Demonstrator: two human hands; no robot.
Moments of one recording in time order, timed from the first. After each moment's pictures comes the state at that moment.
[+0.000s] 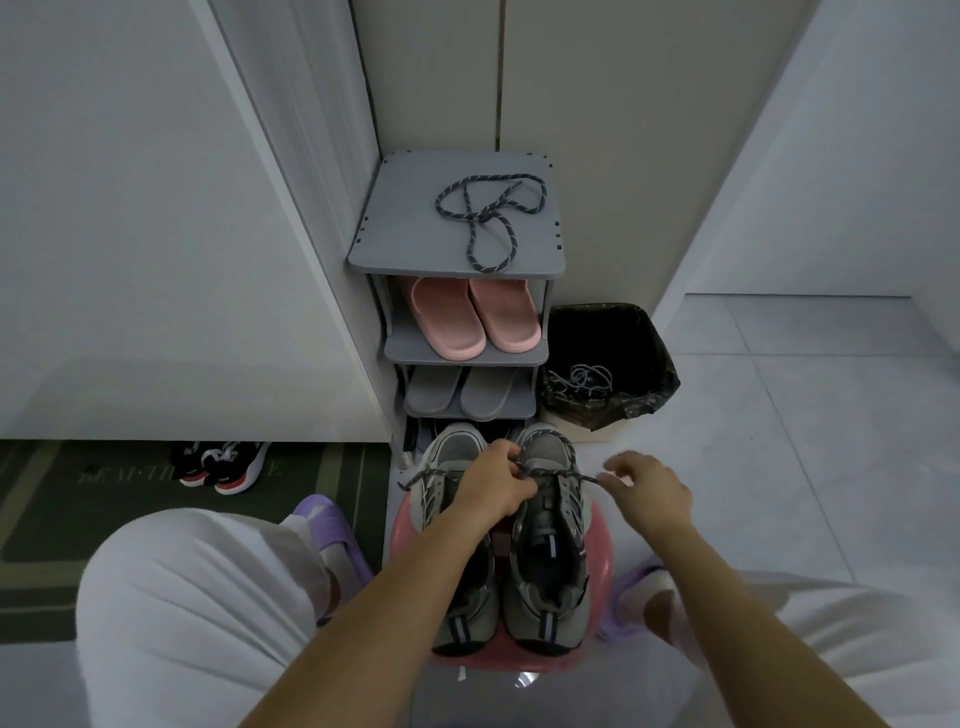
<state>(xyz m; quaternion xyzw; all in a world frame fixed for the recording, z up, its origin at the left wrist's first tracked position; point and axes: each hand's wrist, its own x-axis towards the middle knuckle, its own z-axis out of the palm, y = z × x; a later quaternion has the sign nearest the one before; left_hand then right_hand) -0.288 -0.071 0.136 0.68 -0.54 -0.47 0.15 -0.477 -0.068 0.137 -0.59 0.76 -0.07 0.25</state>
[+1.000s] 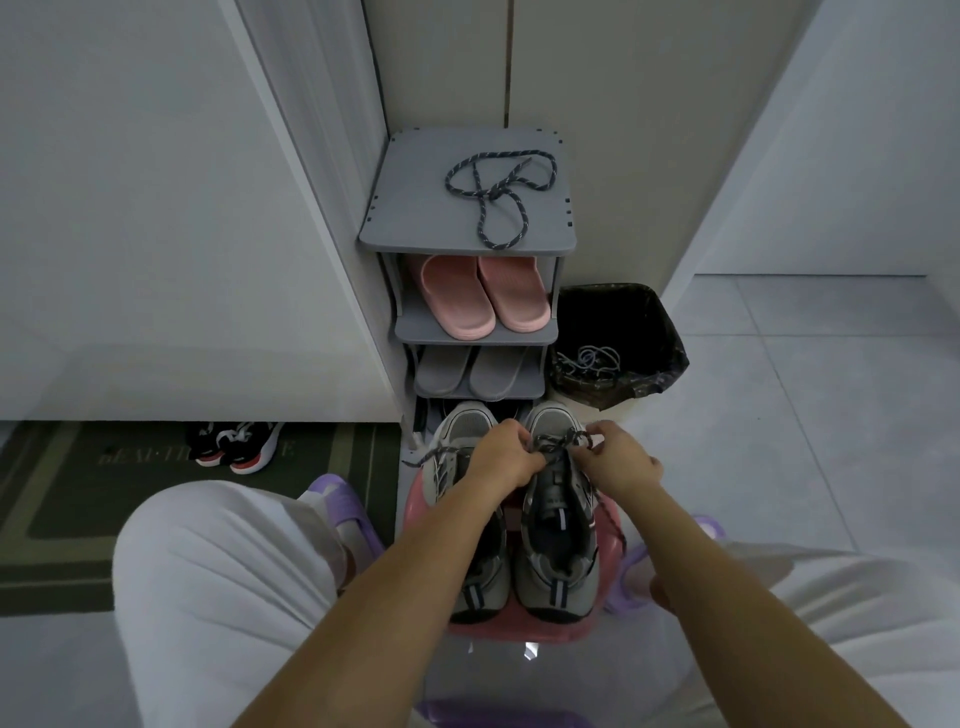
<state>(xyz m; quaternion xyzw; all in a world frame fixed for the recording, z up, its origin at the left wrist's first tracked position) -0.288 -0.070 0.143 0.69 -0.55 -0.45 0.13 -0.436 -0.074 0.142 -0.55 0.76 -0.04 0.34</state>
